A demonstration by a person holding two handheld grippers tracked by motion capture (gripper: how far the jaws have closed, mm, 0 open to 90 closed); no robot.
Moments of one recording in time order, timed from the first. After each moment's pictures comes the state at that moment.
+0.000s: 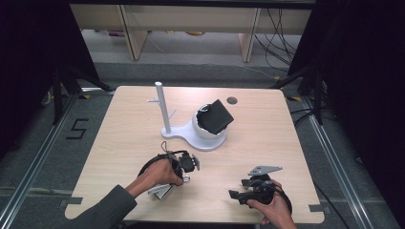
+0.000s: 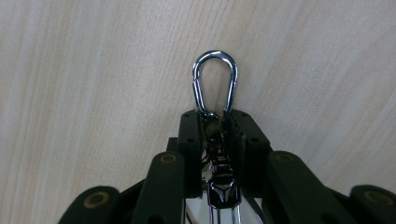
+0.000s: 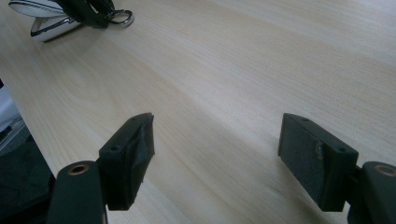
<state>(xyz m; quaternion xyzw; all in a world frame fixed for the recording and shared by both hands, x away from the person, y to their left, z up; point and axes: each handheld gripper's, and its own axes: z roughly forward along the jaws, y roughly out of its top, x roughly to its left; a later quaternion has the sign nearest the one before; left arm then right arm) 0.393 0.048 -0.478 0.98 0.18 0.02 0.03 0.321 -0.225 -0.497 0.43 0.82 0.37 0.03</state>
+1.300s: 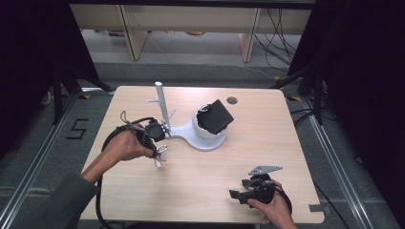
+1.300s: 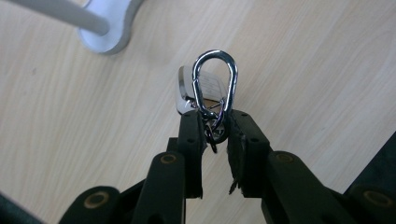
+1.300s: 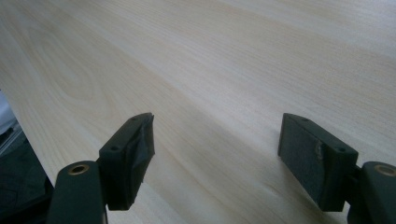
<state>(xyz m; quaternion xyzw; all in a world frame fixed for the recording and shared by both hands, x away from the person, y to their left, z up) 0.411 0.132 -0.352 0.96 0.25 0.10 0.08 0.324 -0.227 -0.500 0.44 0.82 0.37 0.02</state>
